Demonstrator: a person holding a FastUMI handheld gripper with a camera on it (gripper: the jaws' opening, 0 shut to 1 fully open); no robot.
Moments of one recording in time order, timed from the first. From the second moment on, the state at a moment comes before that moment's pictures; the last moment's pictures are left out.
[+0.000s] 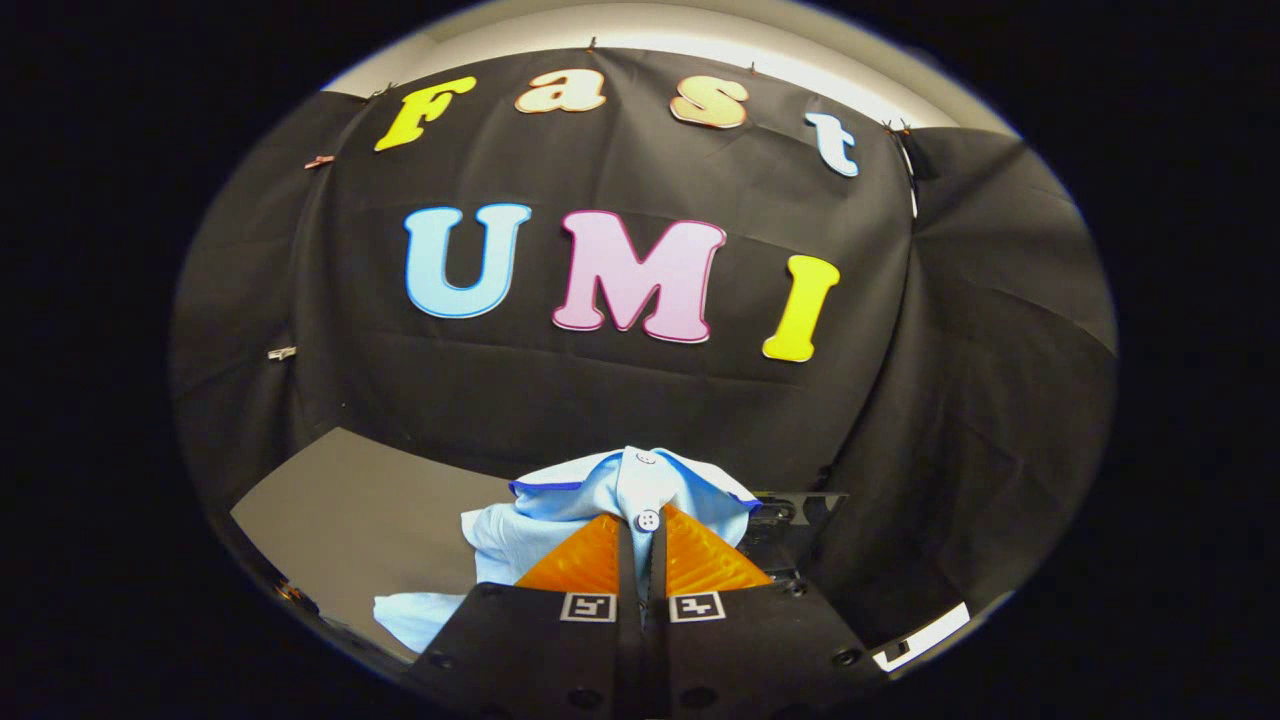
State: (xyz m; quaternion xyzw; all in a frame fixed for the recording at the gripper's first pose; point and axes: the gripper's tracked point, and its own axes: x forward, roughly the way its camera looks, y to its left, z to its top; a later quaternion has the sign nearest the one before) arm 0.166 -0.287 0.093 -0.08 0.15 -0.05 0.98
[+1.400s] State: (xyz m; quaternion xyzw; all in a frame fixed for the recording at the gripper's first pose) arm 0.194 -0.423 -0.168 -0.10 0.31 -0.11 0.94
